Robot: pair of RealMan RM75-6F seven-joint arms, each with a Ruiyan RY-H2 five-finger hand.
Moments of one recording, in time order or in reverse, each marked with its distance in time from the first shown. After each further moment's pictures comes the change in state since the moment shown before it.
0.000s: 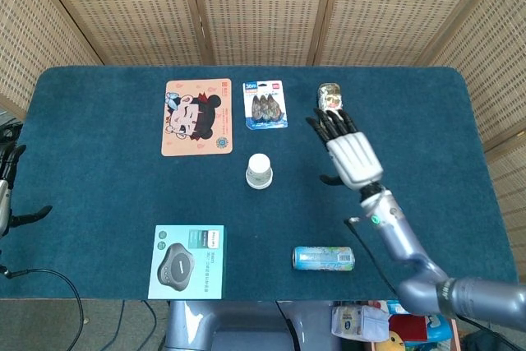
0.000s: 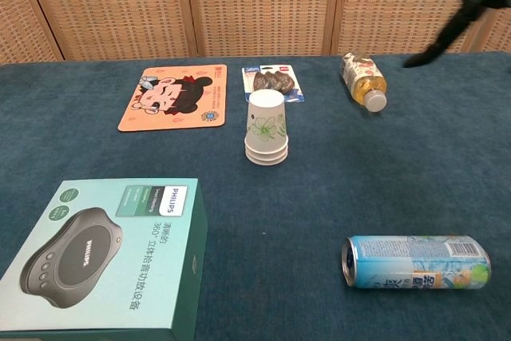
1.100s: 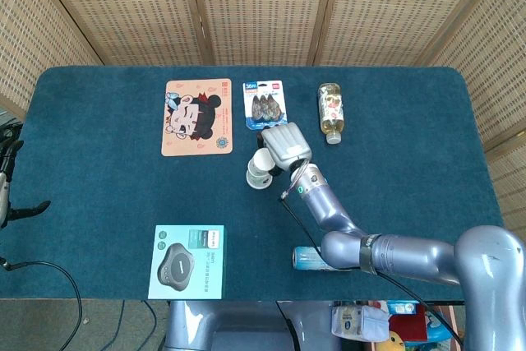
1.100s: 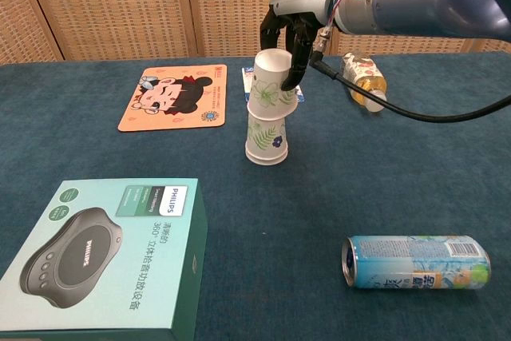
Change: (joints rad) left arm -0.045 0.045 -0.033 -0.035 -0.126 -0.106 0.015; right arm 0.459 -0.216 0.196 0.193 0.717 -0.430 -0.374
